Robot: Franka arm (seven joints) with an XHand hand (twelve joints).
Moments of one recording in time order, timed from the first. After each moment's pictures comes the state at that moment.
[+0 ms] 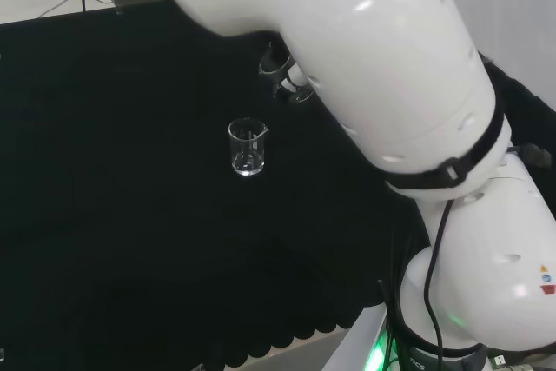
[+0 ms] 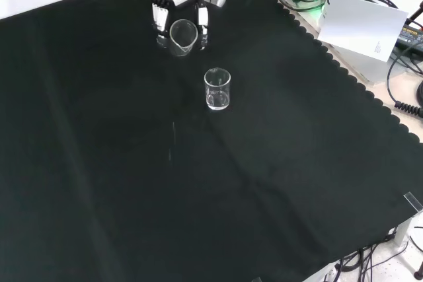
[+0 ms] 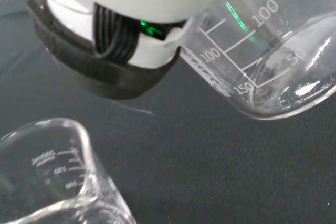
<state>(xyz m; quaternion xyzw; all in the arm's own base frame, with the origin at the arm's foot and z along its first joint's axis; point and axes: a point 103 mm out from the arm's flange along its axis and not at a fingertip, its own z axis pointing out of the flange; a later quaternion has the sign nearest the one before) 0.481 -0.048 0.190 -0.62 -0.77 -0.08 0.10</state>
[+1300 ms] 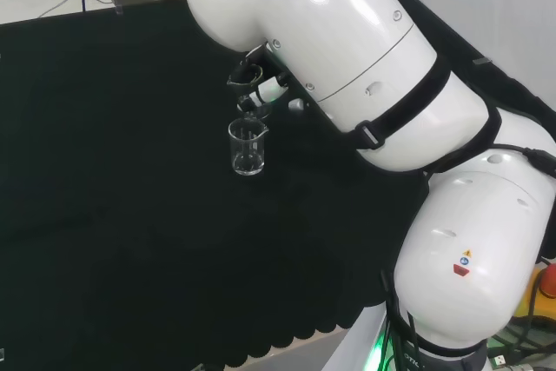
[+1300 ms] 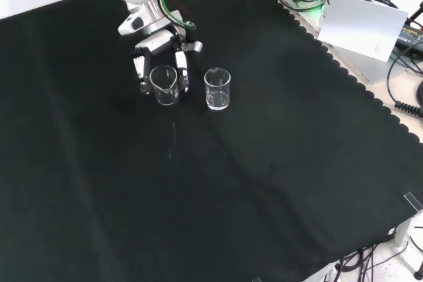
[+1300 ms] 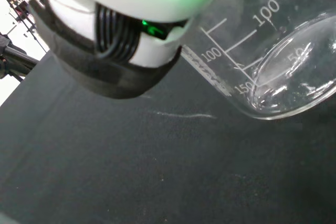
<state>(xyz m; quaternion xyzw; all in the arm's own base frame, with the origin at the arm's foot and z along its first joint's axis) 0.564 -0.007 0.087 -0.57 -0.76 -0.20 0.24</state>
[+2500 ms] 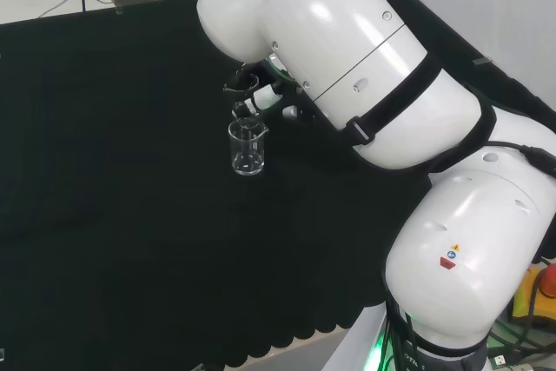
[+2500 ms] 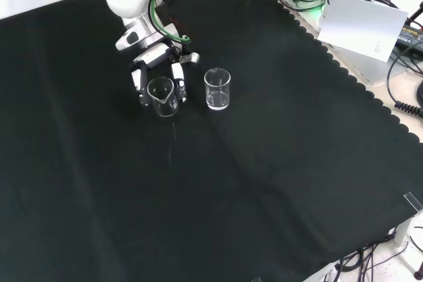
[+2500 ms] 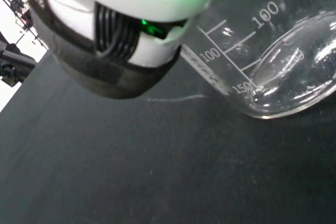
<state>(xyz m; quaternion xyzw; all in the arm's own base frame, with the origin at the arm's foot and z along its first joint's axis) 0.576 -0.003 0.060 -0.57 -0.75 -0.21 0.28</state>
